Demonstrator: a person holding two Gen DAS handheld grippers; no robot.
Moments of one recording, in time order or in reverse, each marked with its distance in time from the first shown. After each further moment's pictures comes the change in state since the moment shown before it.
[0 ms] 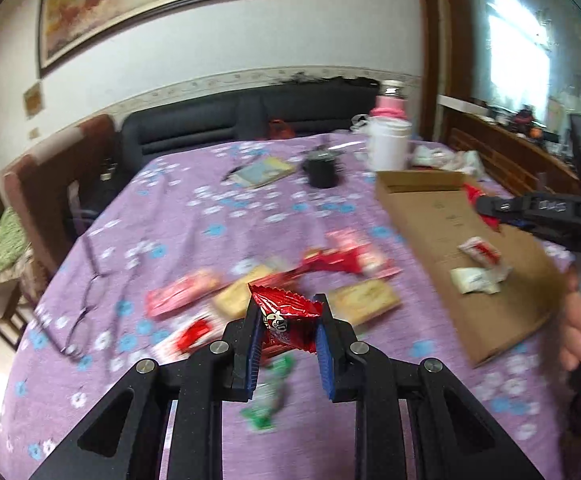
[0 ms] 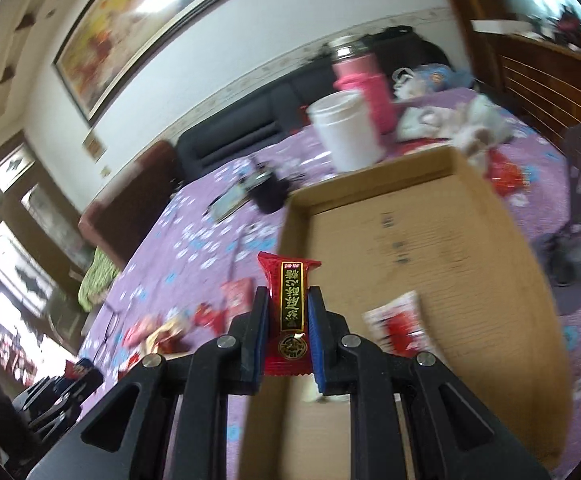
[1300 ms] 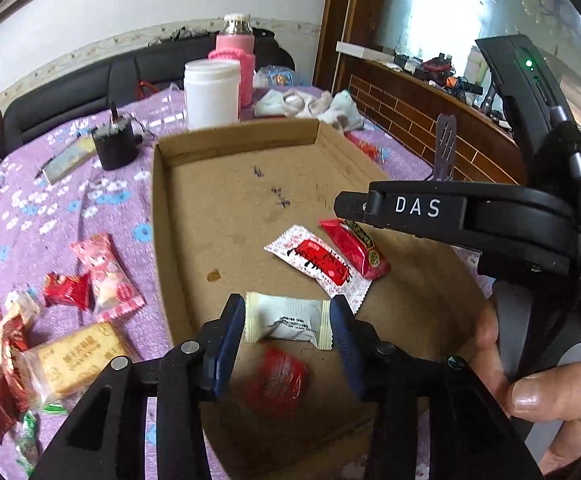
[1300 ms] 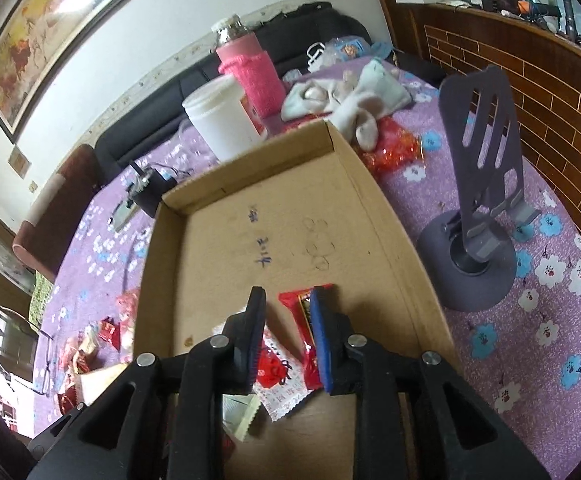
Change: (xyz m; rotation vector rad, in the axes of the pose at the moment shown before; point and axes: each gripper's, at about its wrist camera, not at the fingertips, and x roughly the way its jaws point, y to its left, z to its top) left arm 0.086 -0.167 0.027 0.097 0.173 -0.319; right arm 0.009 -0.064 0.011 0.118 0.079 -0.244
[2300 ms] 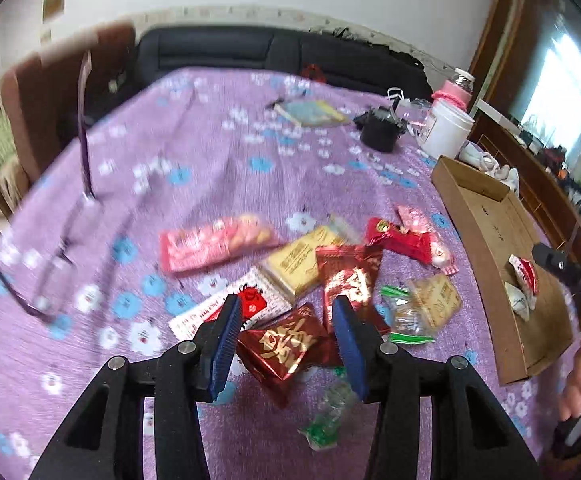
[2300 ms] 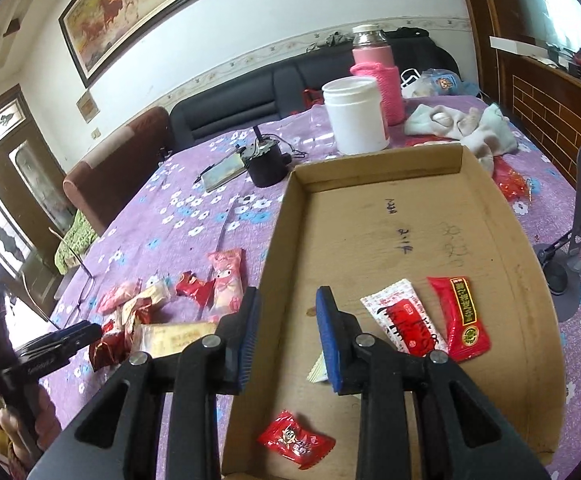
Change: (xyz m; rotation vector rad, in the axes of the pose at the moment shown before) left arm -0.086 0.238 -0.078 -0.393 0.002 0.223; right arm -0.011 0.088 -0.037 -0.266 -0.028 0.164
